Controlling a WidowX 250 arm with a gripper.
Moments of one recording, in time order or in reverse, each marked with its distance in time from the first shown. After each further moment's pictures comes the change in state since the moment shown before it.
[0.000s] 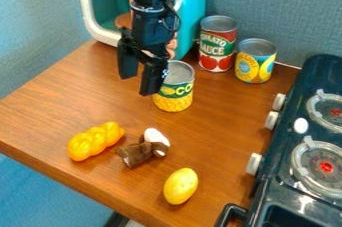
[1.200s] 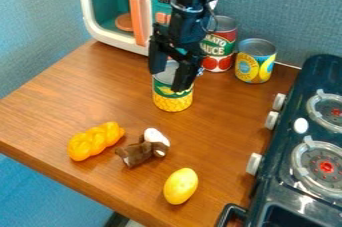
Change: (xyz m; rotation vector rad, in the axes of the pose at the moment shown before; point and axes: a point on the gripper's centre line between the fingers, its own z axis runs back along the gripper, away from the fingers) arm 0.044 -0.015 0.004 0.071 0.031 0.038
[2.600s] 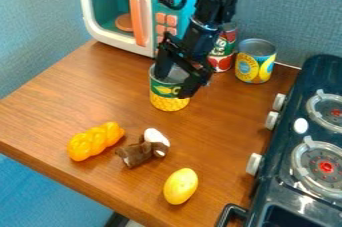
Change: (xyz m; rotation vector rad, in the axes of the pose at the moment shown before) arm 0.001 0.046 -0.034 0.090 0.163 0.213
